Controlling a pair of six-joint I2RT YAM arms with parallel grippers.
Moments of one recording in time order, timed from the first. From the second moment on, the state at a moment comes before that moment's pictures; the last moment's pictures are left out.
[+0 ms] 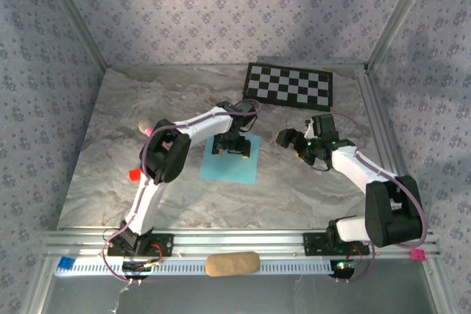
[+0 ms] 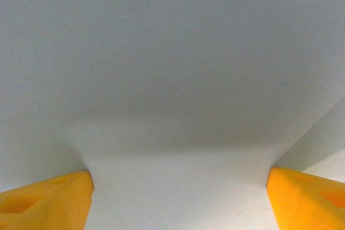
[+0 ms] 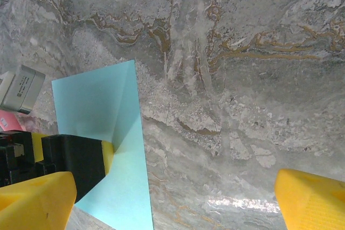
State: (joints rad) left arm -0.76 2.21 1.73 -1.07 0.01 -0.64; right arm 0.20 1.34 0.69 -0.26 -0.41 0.68
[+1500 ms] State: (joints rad) left arm -0.78 2.16 1.66 -0.98 -0.03 -0.64; right arm 0.19 1.23 0.70 -0.28 -0.33 0.68
